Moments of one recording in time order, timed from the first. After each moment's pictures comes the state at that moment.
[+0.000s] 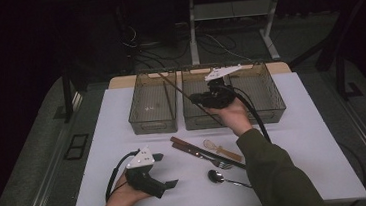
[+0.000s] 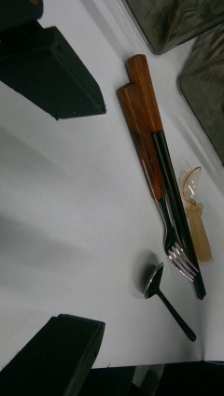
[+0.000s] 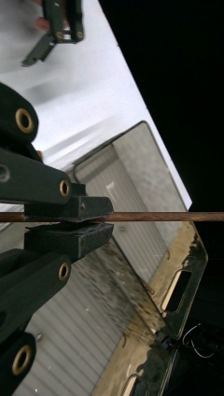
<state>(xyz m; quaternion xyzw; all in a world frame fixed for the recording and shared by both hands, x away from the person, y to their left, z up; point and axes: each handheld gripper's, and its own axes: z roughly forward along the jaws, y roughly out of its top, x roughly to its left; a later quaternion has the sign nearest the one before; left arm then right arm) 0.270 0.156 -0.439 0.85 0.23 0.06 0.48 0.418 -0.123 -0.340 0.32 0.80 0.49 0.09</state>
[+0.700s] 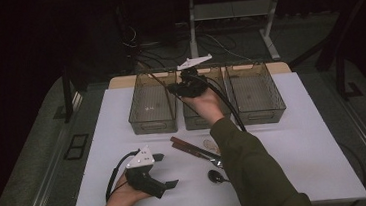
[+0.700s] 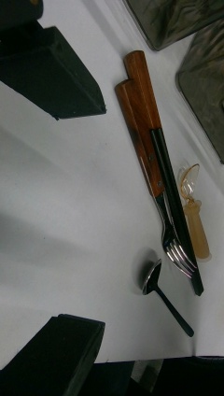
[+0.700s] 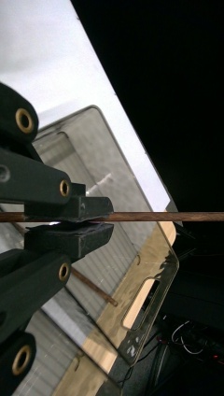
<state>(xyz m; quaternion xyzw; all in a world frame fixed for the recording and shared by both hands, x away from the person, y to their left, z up) 0.270 0.156 -0.438 0.85 0.23 0.05 0.48 0.455 -0.056 -0.331 0.33 0.80 0.49 0.10</state>
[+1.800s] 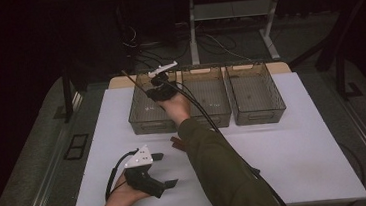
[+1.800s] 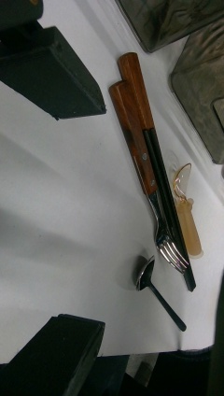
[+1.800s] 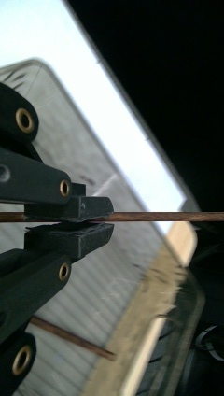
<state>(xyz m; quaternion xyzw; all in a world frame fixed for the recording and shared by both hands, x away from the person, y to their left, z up) 0.270 0.158 -0.436 0.84 0.22 0.05 0.49 0.489 0.026 -0.375 0.37 0.81 0.45 0.10</state>
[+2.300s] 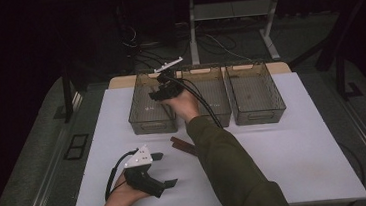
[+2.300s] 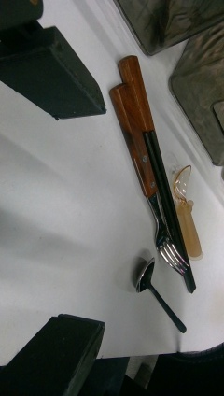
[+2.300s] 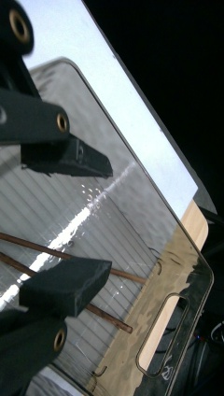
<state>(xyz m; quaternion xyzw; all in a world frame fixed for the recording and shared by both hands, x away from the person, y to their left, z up) 0.271 0.158 -0.436 0.84 0.23 0.05 0.49 0.487 0.003 -0.357 0.37 0.82 0.42 0.09</state>
